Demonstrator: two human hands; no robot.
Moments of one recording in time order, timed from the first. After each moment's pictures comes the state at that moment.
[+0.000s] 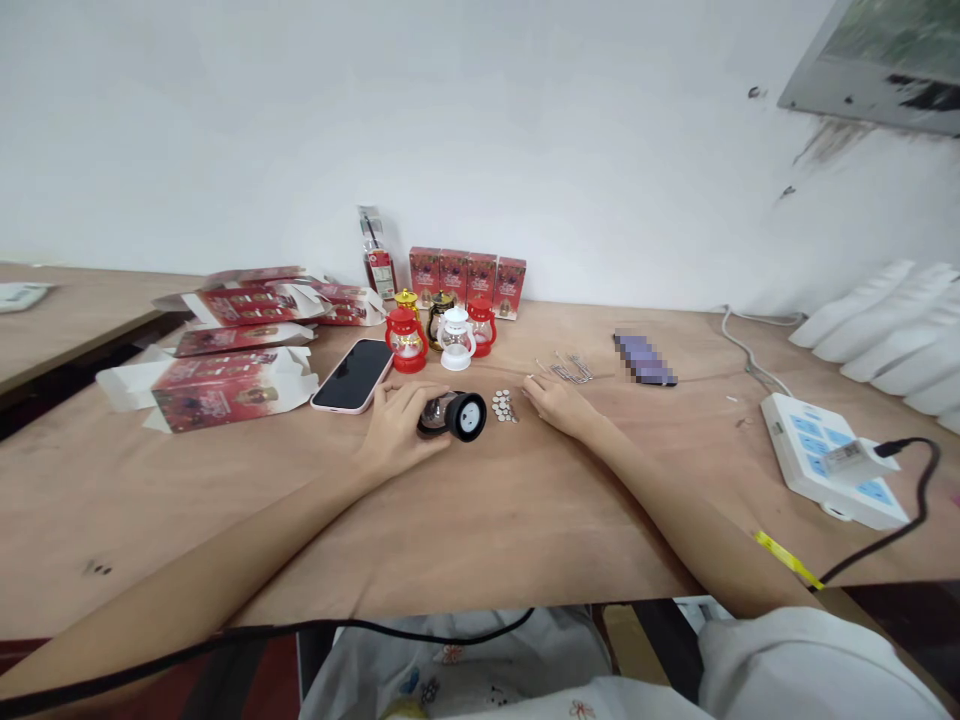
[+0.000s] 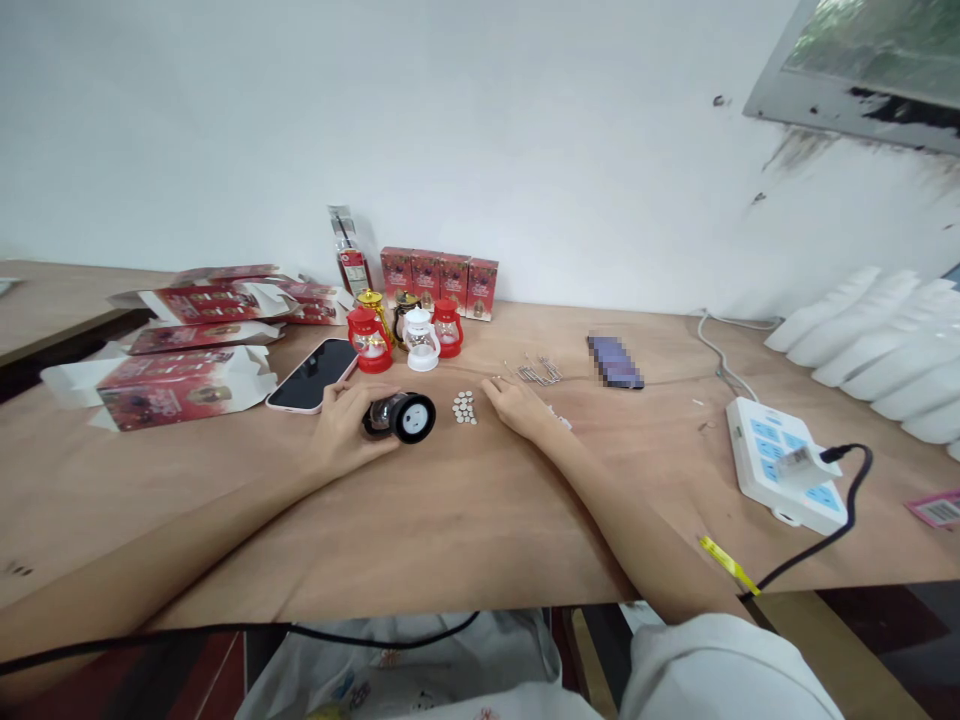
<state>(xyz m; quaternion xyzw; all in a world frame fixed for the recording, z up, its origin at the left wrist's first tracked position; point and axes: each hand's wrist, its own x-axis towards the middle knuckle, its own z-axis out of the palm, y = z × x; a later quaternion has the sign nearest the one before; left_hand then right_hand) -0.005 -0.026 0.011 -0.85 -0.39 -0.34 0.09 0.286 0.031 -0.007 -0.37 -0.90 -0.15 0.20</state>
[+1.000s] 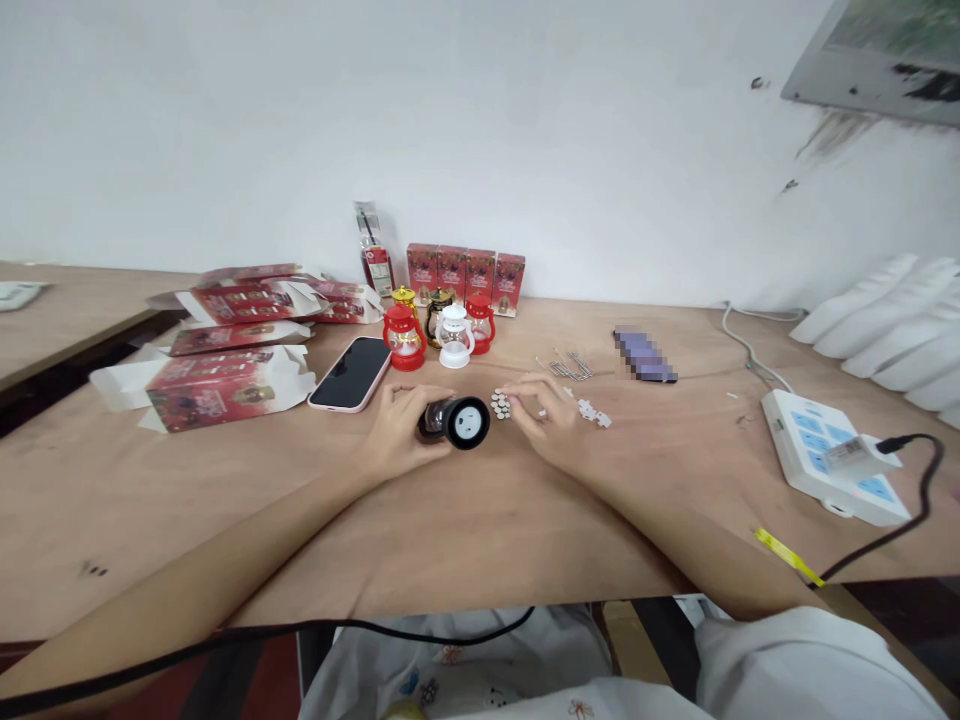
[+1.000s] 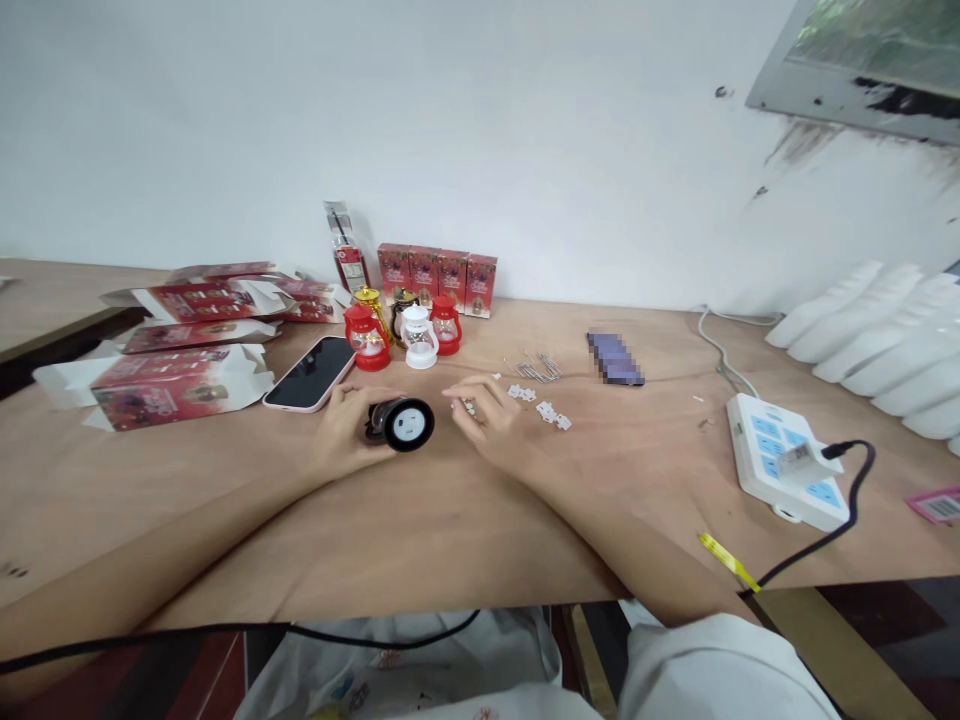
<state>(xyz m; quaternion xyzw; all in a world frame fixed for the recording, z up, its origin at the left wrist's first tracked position) -0.005 -0.027 0.009 -0.87 -0.36 -0.35 0.02 0.232 -0.036 0.027 -0.29 -0.78 -0.03 0.56</state>
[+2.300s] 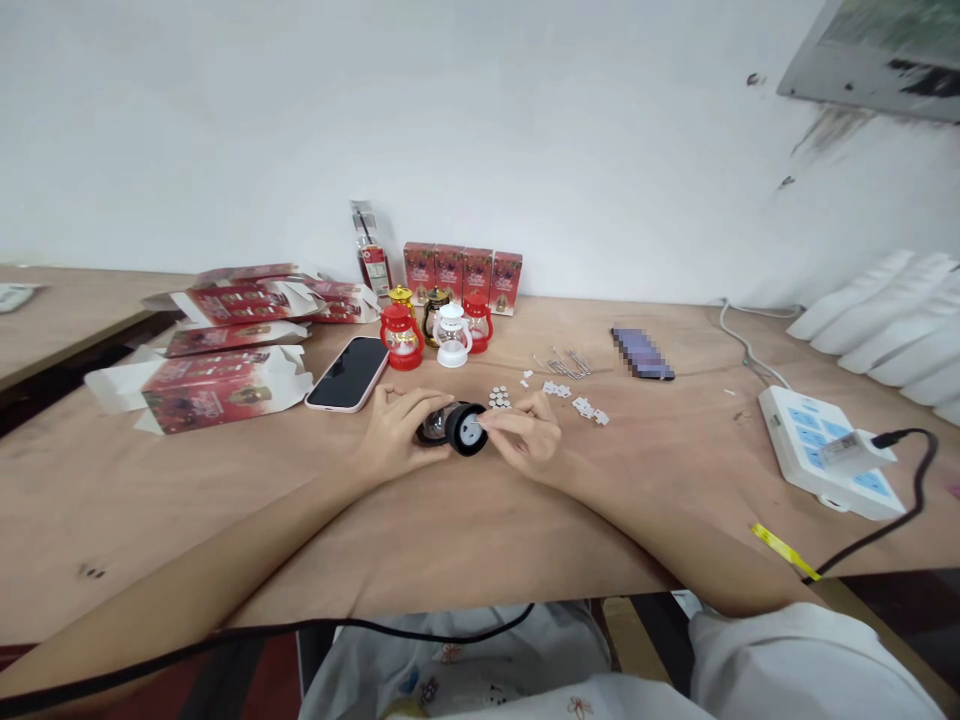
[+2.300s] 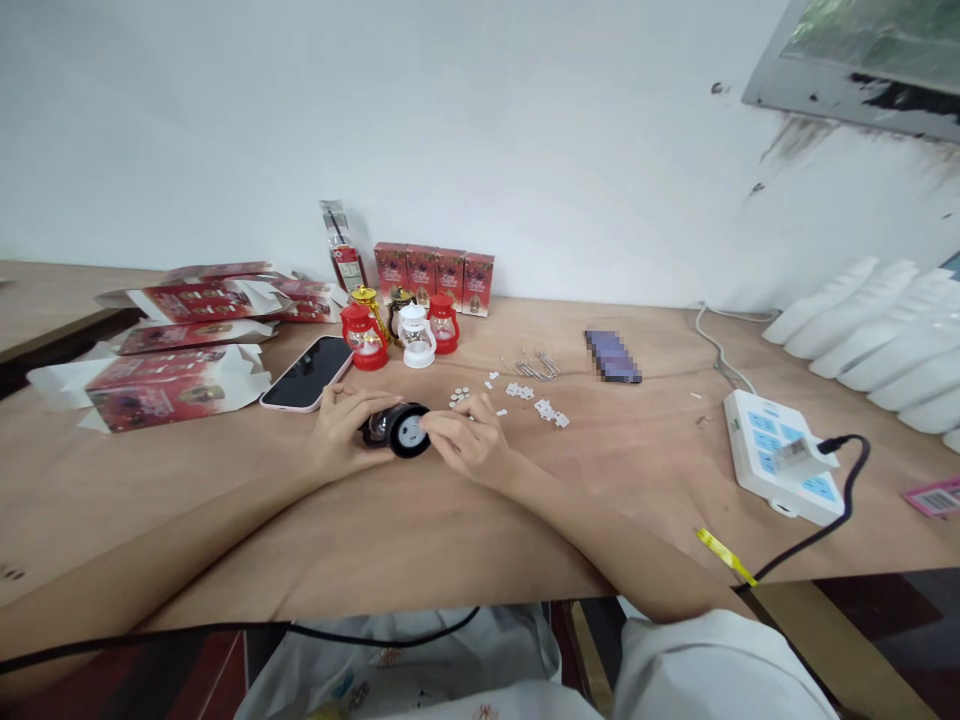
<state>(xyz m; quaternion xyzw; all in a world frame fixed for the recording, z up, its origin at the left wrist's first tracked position) -0.006 -0.029 0.009 -0.88 -0.32 -0.34 0.09 0.219 -0.044 0.011 -0.20 -0.79 -0.16 0.55</state>
